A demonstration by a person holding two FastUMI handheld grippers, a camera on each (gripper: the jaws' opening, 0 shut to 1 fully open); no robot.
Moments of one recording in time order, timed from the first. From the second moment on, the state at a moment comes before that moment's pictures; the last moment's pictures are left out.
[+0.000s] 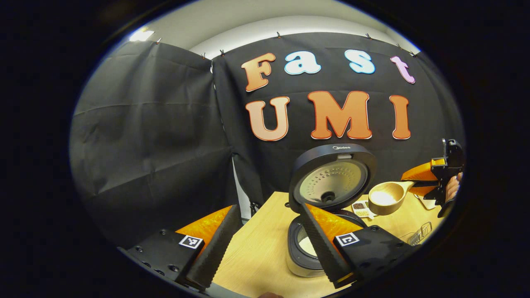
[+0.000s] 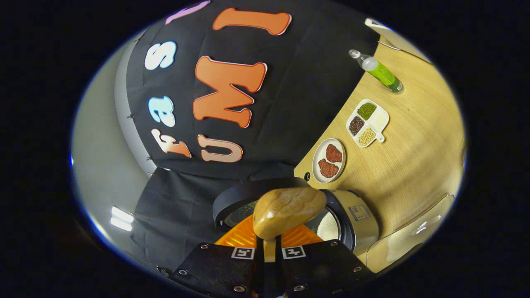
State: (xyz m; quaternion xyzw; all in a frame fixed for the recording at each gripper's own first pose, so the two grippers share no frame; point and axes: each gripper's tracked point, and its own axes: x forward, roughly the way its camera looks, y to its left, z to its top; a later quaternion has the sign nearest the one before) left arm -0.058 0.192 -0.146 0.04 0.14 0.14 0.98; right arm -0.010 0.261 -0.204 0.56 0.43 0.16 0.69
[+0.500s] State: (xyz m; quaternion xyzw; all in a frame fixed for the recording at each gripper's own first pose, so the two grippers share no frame) left arm -0.066 0.218 -0.161 0.03 0.15 0.16 0.97; right arm 0.004 0.291 -0.217 0.33 0.40 0.16 0.84
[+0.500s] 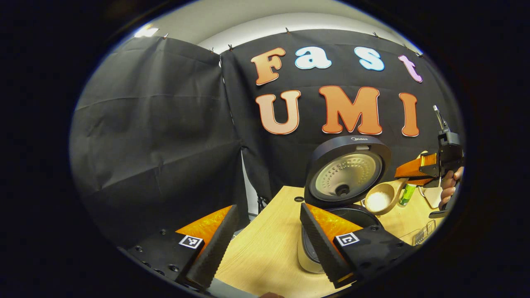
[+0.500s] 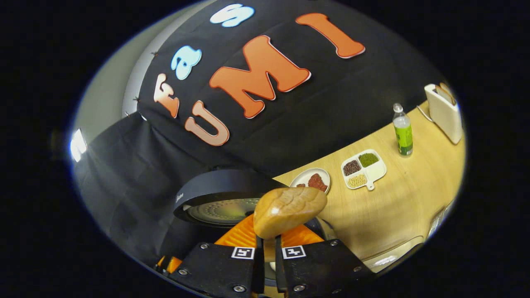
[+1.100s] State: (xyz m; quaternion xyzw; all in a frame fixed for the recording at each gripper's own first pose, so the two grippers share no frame) left arm -0.083 0.230 -0.171 0.02 0.17 0.18 0.97; right arm 0.005 0.320 -0.205 0.17 0.33 0.21 0.90
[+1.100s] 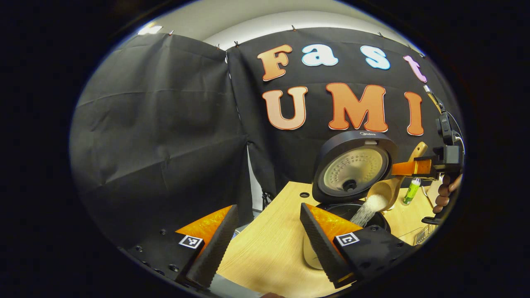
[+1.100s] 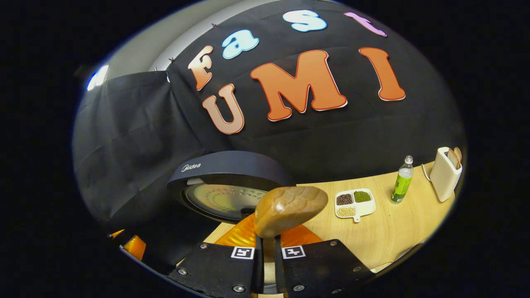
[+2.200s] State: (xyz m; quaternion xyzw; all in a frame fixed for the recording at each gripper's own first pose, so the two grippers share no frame) left arm -0.091 0.237 -0.174 0.02 0.18 0.19 0.96; right arm -0.006 0.370 -0.166 -0.07 0.16 0.34 0.92
